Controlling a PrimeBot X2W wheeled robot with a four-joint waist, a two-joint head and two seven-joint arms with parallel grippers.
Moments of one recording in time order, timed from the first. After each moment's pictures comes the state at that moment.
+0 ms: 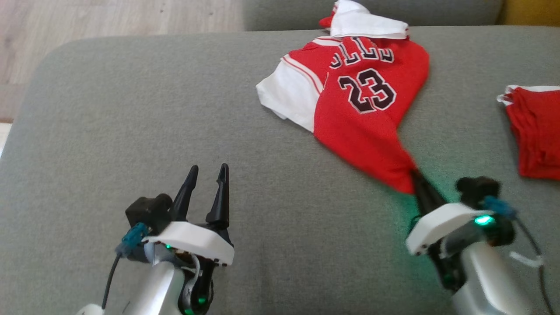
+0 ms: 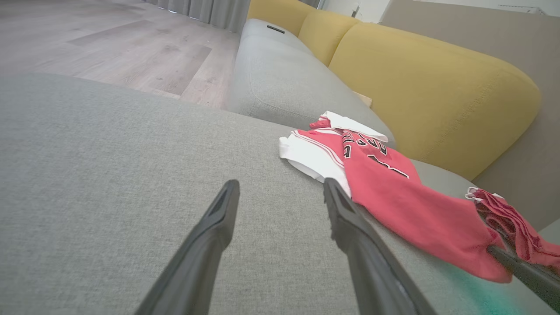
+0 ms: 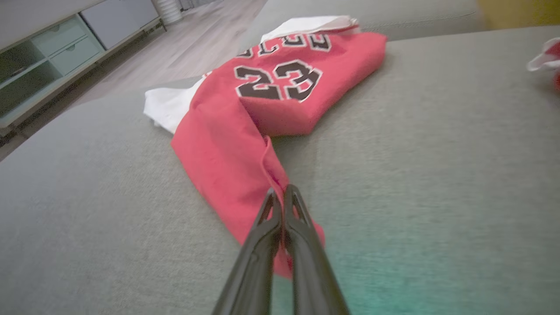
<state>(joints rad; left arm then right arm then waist) -0.17 0.04 -0.37 0.31 -0.45 0.04 -0.26 -0.23 -0.06 0.11 0.50 0.23 0.13 0.01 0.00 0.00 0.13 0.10</state>
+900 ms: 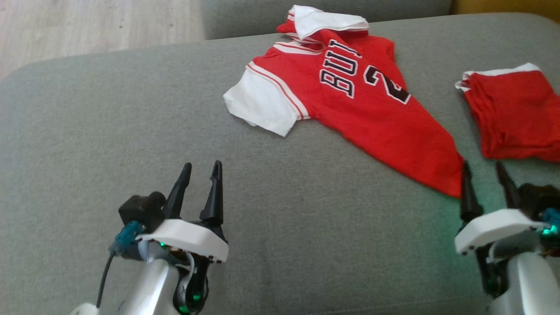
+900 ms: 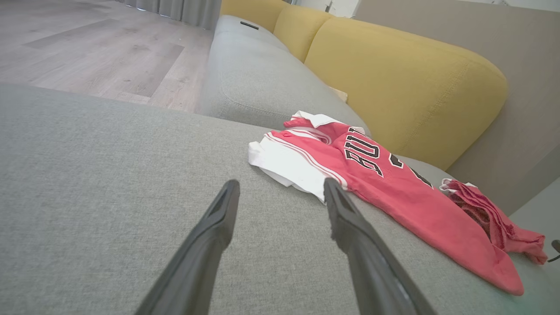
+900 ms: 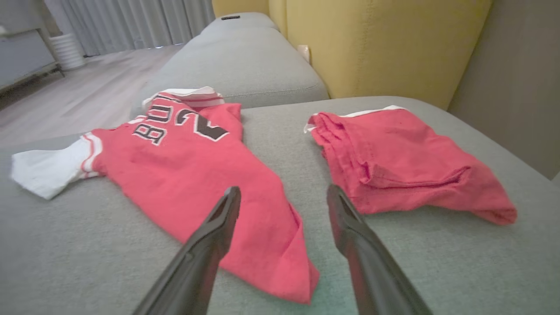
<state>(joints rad) -0.17 0.04 -0.34 0.31 -0.44 0.03 -0.26 -0.15 -0.06 -0.17 0.33 0.07 0.13 -0.03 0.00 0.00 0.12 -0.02</state>
